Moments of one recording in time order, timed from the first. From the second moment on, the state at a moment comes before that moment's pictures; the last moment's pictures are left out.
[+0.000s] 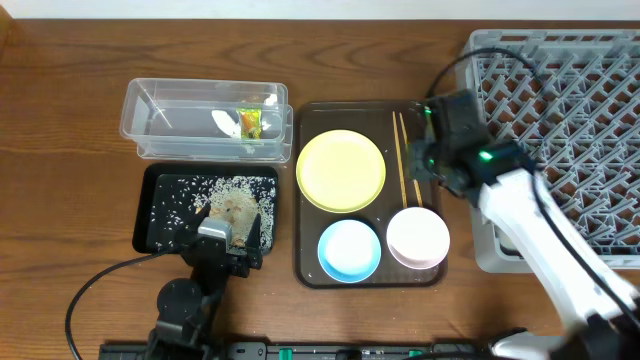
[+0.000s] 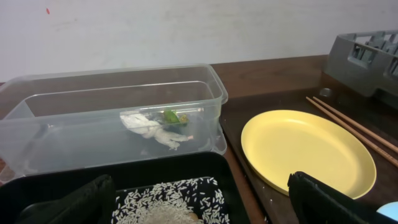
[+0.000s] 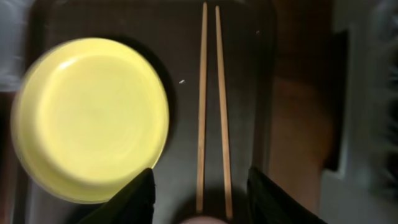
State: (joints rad) left arm -0.24 0.01 0.06 -0.21 -0.01 -0.03; right arm 0.37 1.53 1.18 -0.71 0.05 0.31
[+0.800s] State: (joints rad) left arm -0.24 0.01 0.06 -0.21 -0.01 -0.03; right arm 0.38 1.94 1.18 -0.51 0.07 0.33
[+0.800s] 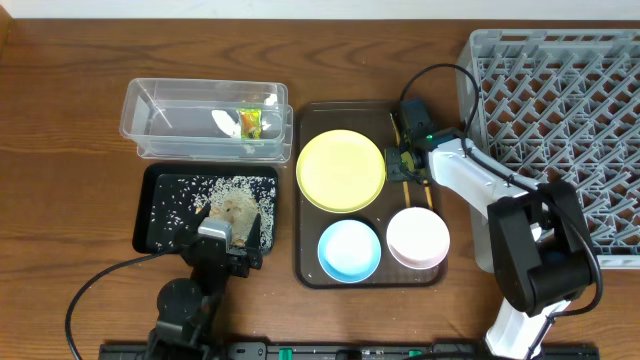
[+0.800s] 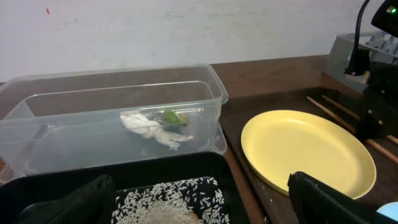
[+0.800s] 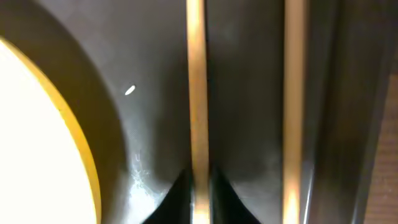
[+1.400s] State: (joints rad) left arm -0.24 0.01 0.06 -0.21 -0.01 -0.03; right arm 0.24 1.55 1.19 -0.61 -0.01 0.32
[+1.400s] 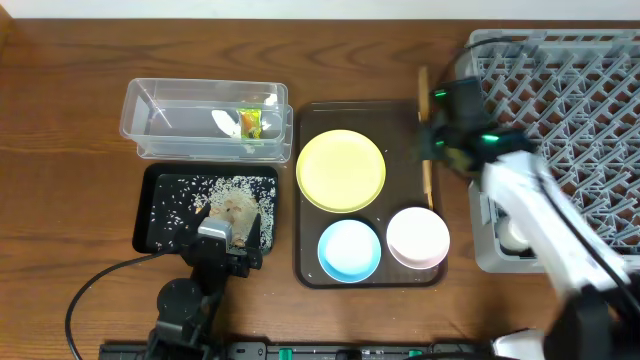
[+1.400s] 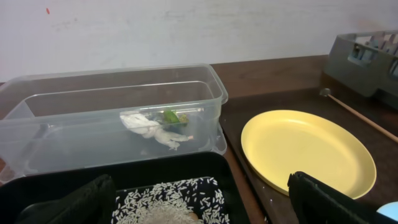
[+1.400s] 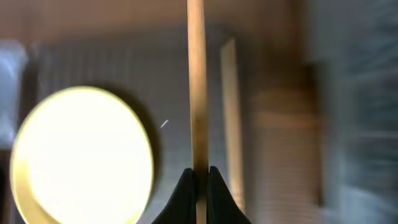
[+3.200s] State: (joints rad) left arm -0.24 0.01 0.06 -0.21 -0.01 -0.03; right arm 0.32 1.90 1.18 -0.52 0.11 0.26
